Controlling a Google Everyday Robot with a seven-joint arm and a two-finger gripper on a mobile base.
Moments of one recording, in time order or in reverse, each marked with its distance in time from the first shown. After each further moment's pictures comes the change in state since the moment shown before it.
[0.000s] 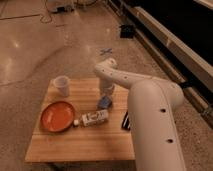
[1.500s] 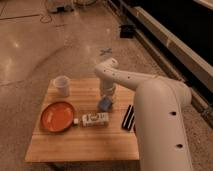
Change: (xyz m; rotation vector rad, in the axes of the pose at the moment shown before) arm -0.033 0.003 -0.017 -0.004 -0.016 0.046
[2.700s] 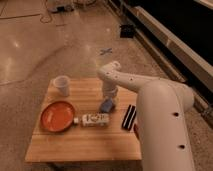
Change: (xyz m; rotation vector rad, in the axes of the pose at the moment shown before) arm 0.007 0.011 0.011 0.016 0.005 0.002
